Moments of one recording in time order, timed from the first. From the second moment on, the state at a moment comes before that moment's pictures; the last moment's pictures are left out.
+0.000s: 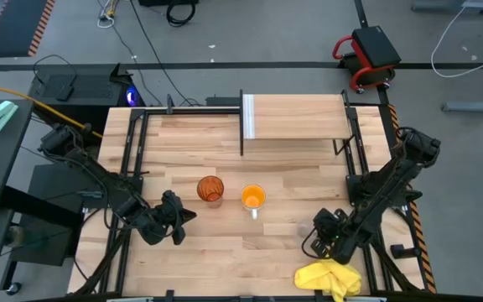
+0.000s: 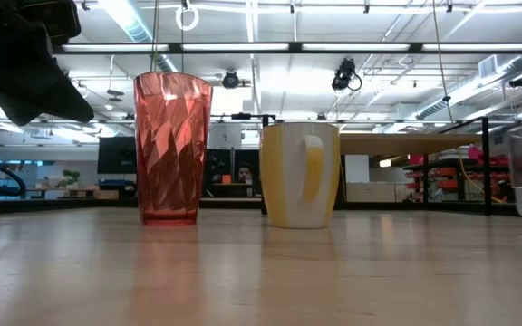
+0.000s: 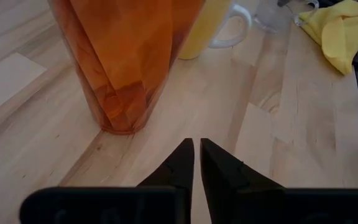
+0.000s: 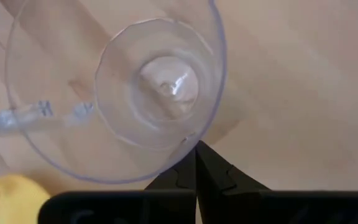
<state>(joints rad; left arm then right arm) -0.75 1.20 0.53 -0.16 -0.74 -1.02 0.89 1.46 0.71 -0.63 0.34 1.66</state>
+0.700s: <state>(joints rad) -0.74 1.25 0.53 -0.08 -0.77 -1.00 0.69 1.46 0.71 -0.42 0.37 1.23</state>
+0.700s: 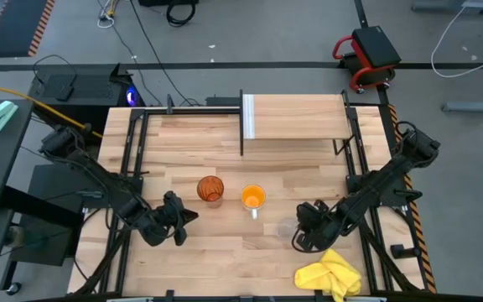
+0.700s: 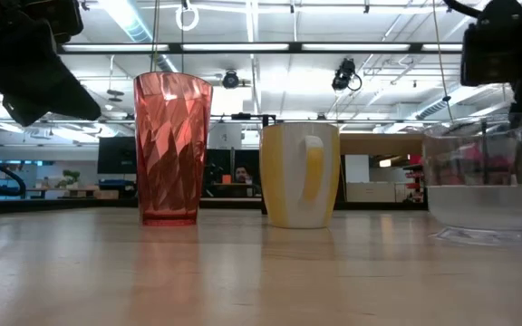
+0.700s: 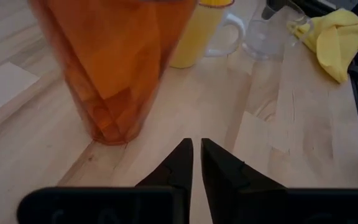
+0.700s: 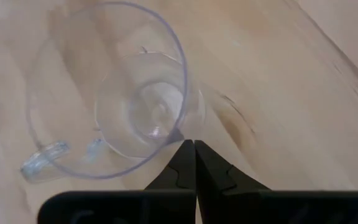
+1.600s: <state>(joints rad) -0.74 1.34 0.53 0.18 -0.74 -0.84 0.59 1.62 0.71 -0.11 0.28 1.01</state>
